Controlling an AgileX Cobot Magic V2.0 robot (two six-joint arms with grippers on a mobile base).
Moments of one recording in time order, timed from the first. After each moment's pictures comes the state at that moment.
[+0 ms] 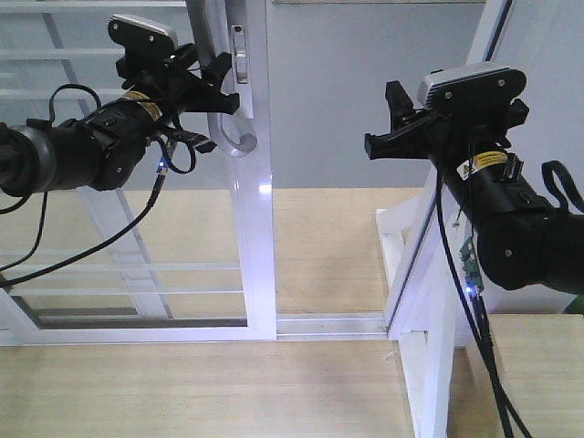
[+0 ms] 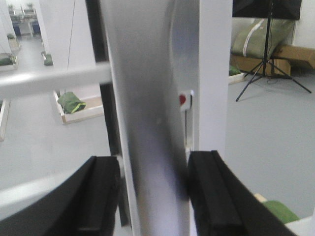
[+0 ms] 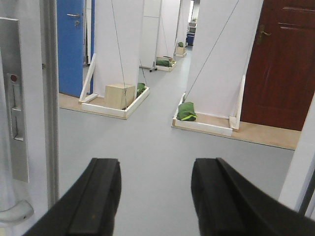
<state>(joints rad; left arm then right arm) -0.31 2.01 -1.23 0.20 -0.65 -0.11 0.41 1.59 -0.69 0.25 -0.84 -0.26</state>
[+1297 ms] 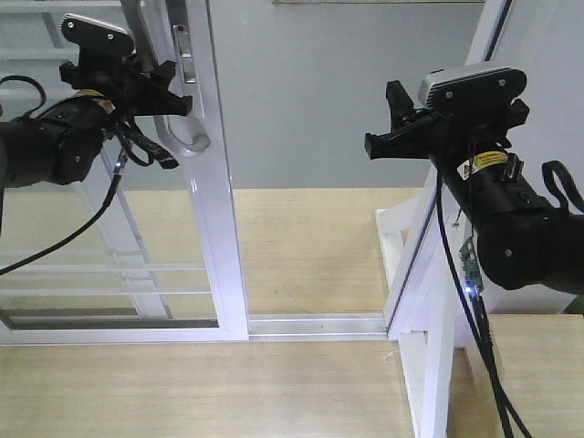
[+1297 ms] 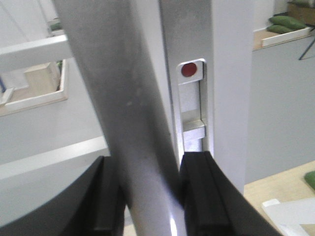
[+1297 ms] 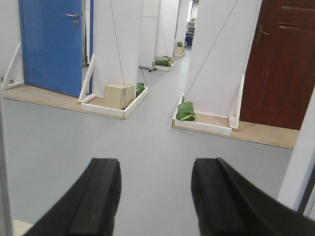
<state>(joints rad) -0.18 1.91 -1.16 0.04 -0.50 0.10 0.41 1.59 -0.69 0.26 -0.84 -0.26</state>
